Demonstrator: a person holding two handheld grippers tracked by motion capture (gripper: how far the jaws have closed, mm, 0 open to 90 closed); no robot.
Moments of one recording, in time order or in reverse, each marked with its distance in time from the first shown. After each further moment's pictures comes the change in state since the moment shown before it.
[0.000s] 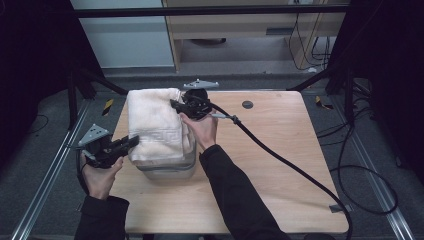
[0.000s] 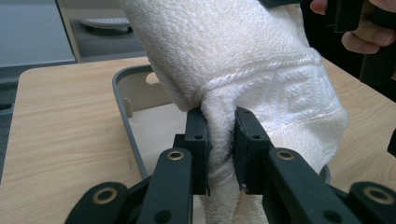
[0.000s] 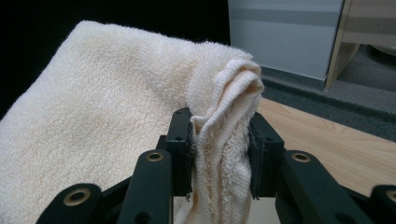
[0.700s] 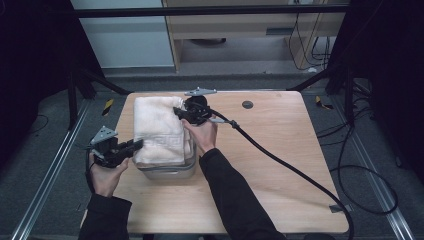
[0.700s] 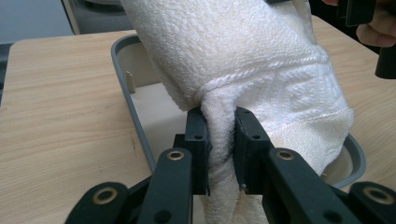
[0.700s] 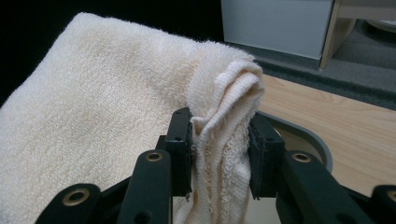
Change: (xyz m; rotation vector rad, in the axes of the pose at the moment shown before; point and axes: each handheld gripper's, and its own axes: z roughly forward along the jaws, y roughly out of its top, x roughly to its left) left arm 0.008 -0.015 0.026 0.089 0.014 -0.002; right arm -0.013 -0.028 0.021 0.064 -0.033 0.022
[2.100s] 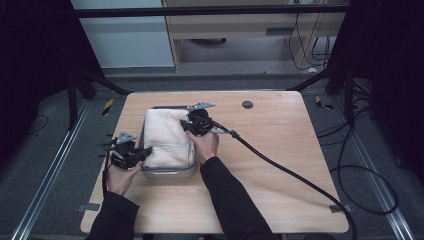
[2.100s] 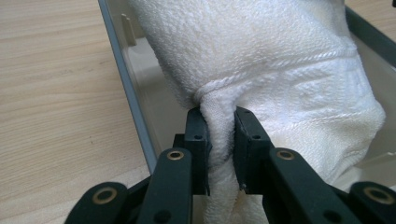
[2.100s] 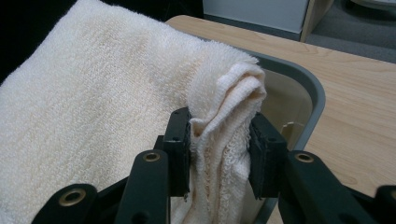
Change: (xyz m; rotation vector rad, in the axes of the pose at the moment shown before) left arm 0.001 -0.025 0.052 0.156 0.076 0.020; right arm -0.017 -0.049 0.028 0.087 -0.090 -0.019
